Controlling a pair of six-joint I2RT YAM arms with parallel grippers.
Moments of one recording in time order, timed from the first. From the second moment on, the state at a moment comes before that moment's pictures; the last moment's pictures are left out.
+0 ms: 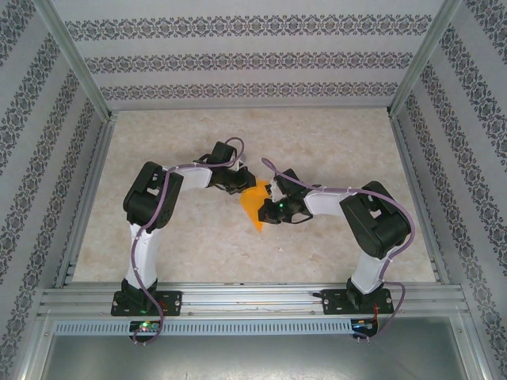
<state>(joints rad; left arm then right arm) -0.41 2.14 1.32 -0.11 0.60 -0.73 0.56 1.79 0.85 -0.16 -0.54 0.62</state>
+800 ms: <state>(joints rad) -0.37 2.23 1.48 -0.15 0.56 -0.75 0.56 1.79 0.85 -0.16 -0.54 0.62</state>
